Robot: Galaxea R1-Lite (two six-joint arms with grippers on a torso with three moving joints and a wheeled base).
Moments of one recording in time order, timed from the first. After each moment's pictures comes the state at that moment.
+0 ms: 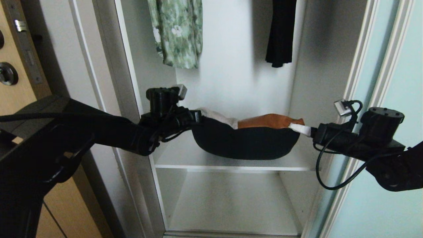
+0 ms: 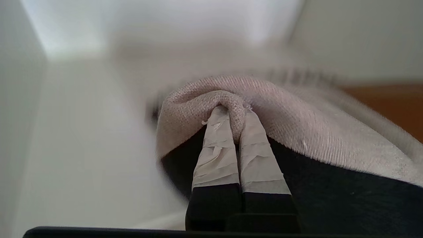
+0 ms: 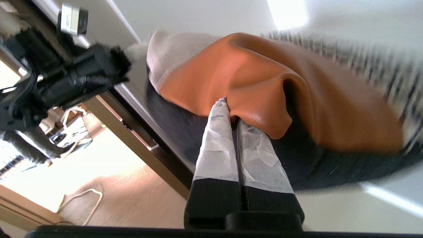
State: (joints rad) left arm -0.36 2.21 -1.42 -0.63 -0.11 -0.18; right arm 0.01 2.00 -0.83 -1.17 0.75 0.54
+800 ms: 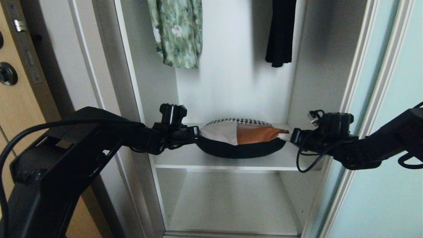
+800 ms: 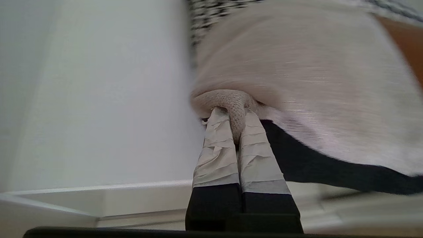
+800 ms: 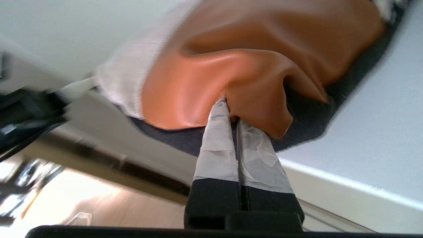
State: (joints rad) left arm -0.33 2.39 -1.64 -0.32 0.02 -0.31; right arm 0.03 2.27 -1.23 -0.74 0.56 0.54
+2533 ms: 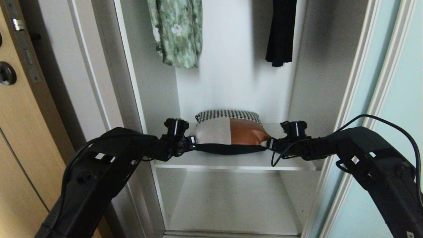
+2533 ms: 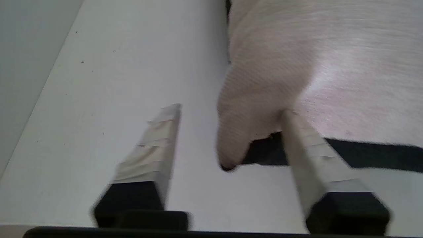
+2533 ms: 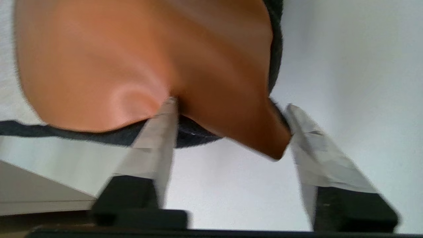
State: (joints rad) left arm -0.28 2.65 -1.88 -0.30 0.12 -0.33; right arm 0.13 2.67 -1.88 -0.28 0.23 0.48
